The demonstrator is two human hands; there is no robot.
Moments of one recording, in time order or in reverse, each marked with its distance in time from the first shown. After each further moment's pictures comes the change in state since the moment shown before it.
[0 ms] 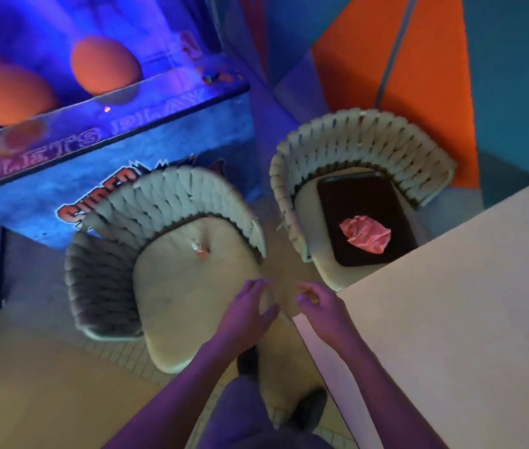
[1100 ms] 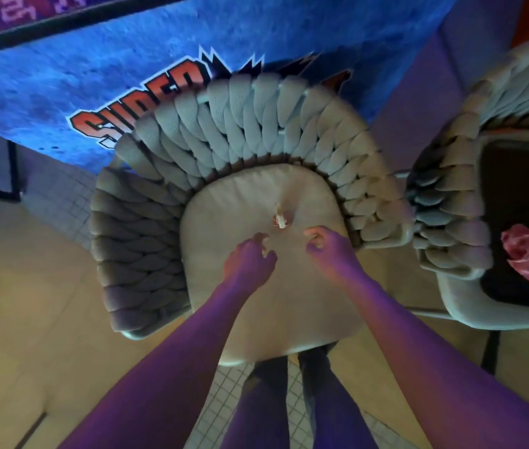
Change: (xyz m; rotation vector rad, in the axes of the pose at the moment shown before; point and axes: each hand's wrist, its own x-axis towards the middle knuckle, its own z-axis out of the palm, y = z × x) left_hand 0.182 -0.315 -0.075 -0.053 -0.073 -0.577; right_hand 0.292 -0.046 0.290 -0.396 -0.279 0.089
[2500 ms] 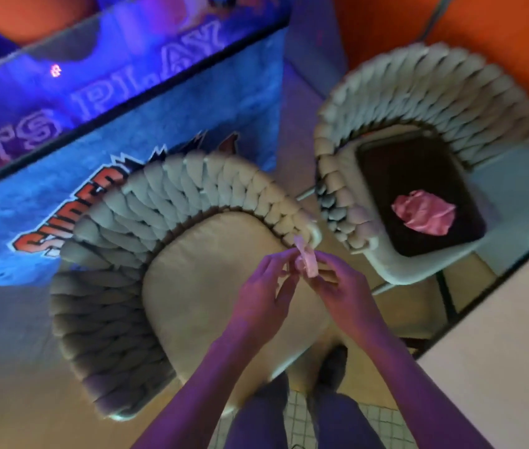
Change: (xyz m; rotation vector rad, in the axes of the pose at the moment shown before) left_hand -0.110 0.105 -0.018 -0.252 -0.039 0.776; right_hand -0.166 0.012 -0.086 0.516 0.372 -0.220
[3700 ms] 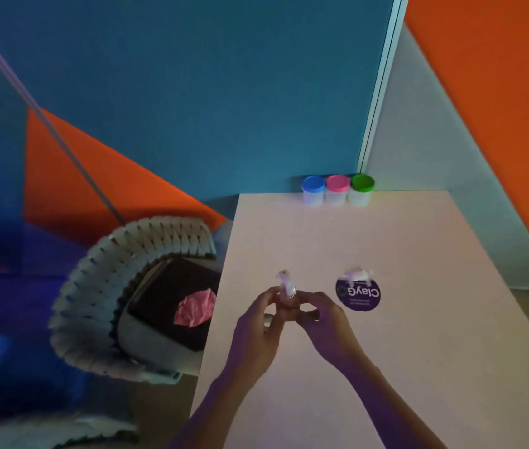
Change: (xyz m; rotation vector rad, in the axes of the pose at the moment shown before) left_hand -0.079 0.357 0.340 0.038 -0.586 0.490; right_hand -0.314 0.074 -0.367 0.123 0.928 0.079
